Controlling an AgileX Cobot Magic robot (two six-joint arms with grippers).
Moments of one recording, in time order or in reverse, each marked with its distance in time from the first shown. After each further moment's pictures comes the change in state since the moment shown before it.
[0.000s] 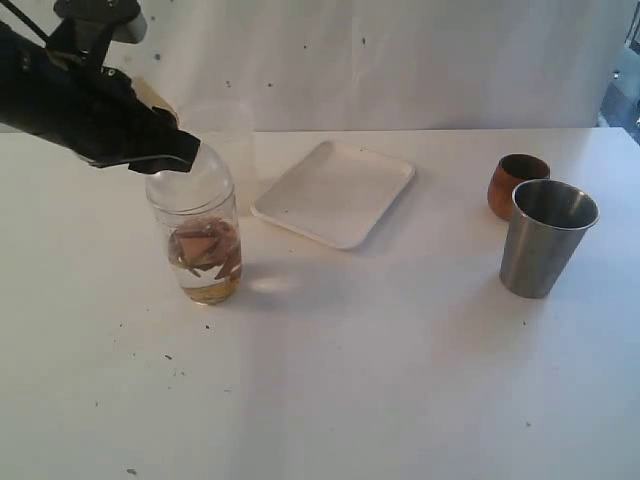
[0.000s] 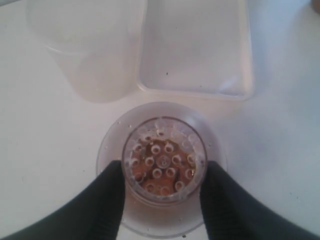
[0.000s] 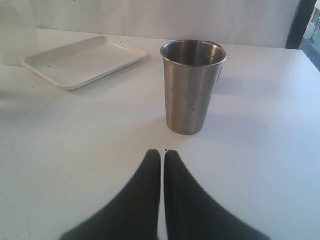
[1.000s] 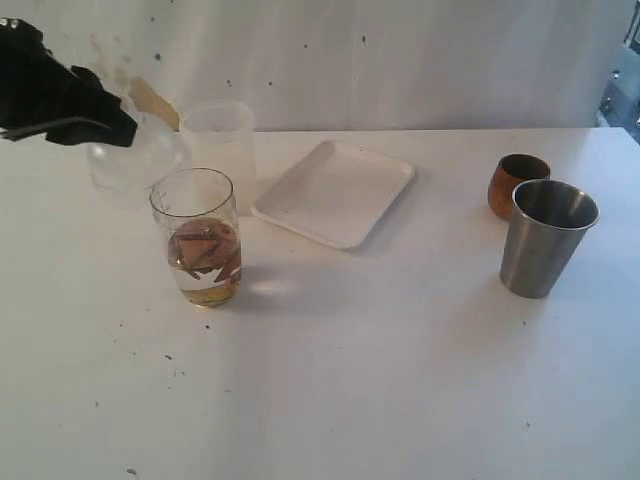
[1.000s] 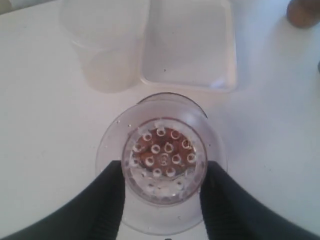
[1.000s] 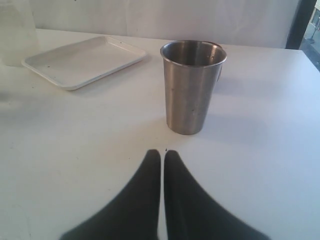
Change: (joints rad) left arm 0.115 -0.180 0.004 -0.124 0.198 0.123; right arm 0.000 0.000 0.000 0.000 0.000 -0.002
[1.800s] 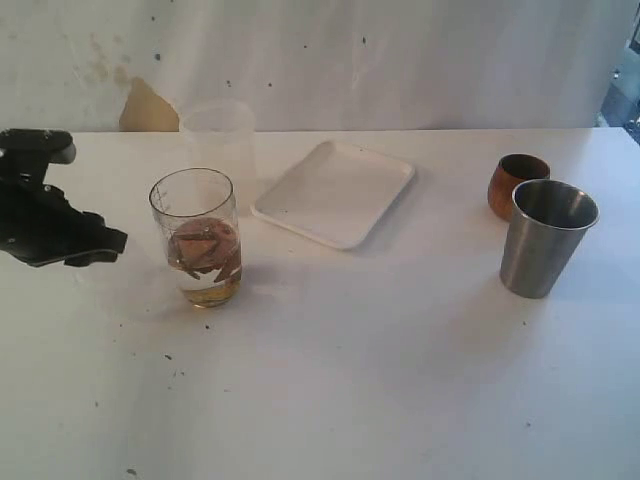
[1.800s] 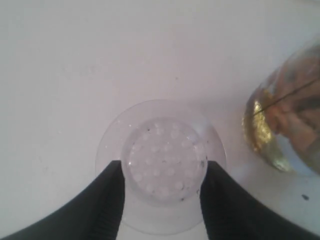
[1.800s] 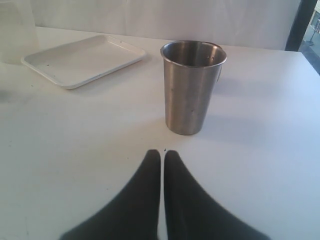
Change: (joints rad) left arm 0.143 0.300 0.283 -0.211 -0.421 0.257; right arm 0.000 0.000 0.000 0.000 0.000 -0.011
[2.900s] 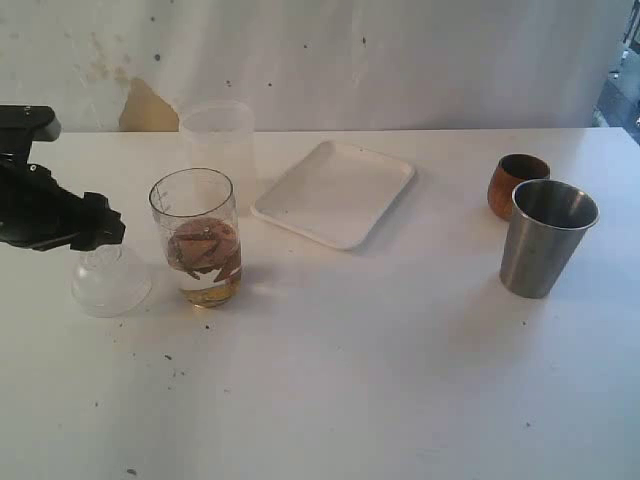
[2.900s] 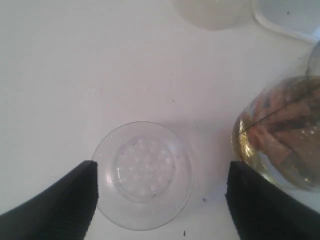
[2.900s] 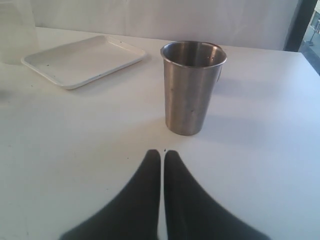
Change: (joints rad) left arm 0.000 -0.055 0.004 0.000 -0.001 -0.033; right arm 0.000 0.000 0.000 0.000 -0.002 -0.003
